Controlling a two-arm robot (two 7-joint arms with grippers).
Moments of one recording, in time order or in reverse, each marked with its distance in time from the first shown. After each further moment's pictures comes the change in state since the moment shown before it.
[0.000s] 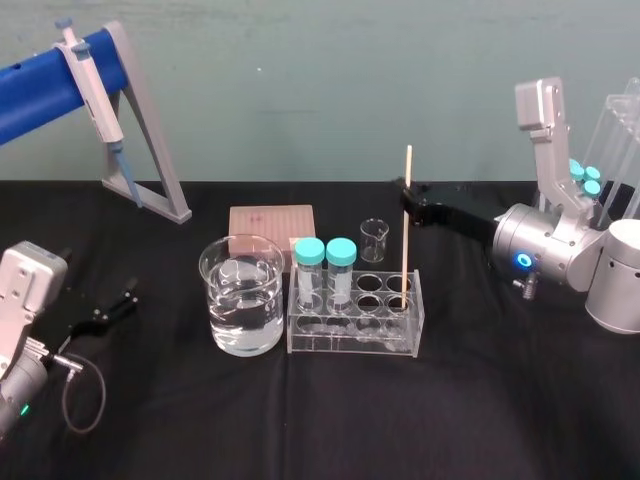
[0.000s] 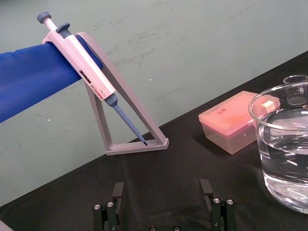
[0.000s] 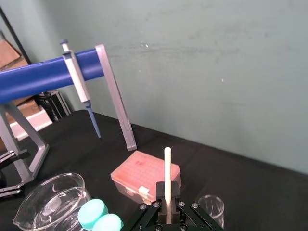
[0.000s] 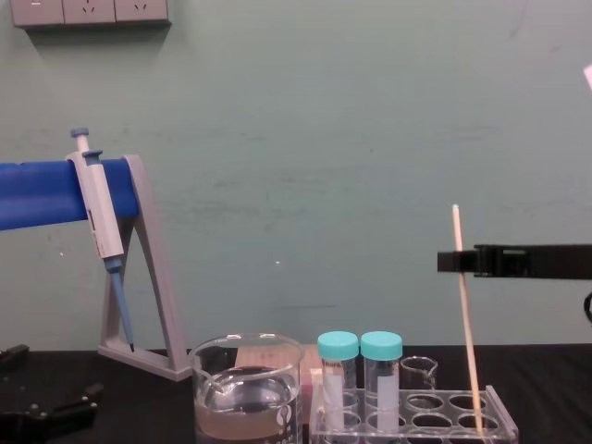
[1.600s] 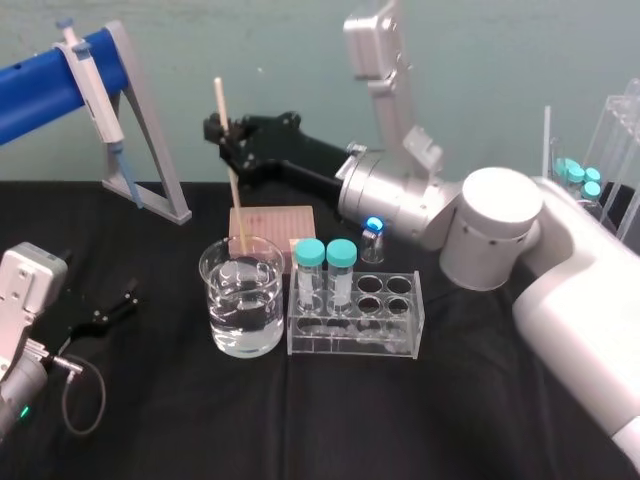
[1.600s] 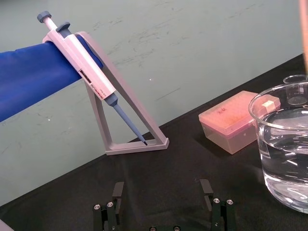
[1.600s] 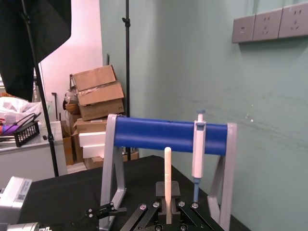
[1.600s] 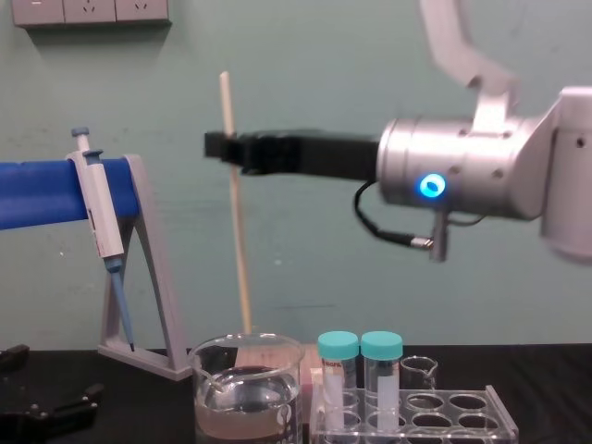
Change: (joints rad) left arm 0.000 0.000 0.000 0.000 0.000 0.000 0.000; right arm 0.122 -0.222 -0.138 -0.051 -0.184 -0.167 0.105
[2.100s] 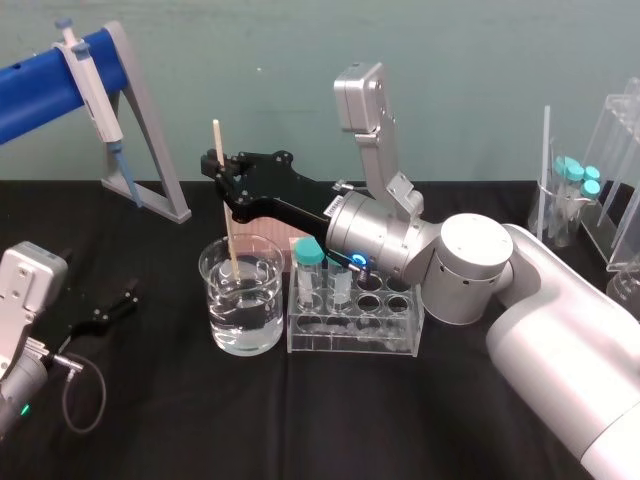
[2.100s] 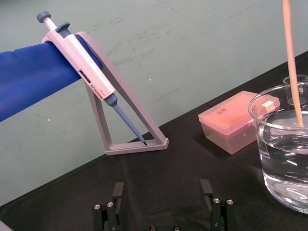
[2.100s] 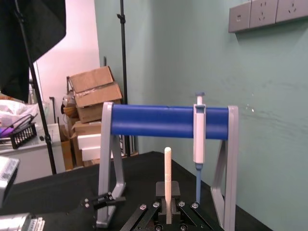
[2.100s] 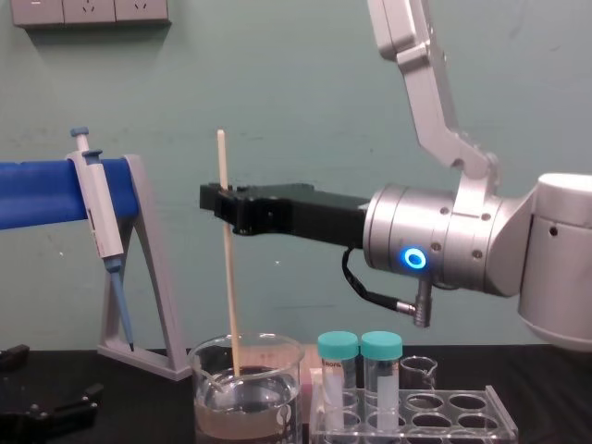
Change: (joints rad) left arm 0.000 0.000 0.000 0.000 0.000 0.000 0.000; right arm -0.037 -0.072 0.012 0.143 -0.035 -0.127 0.032
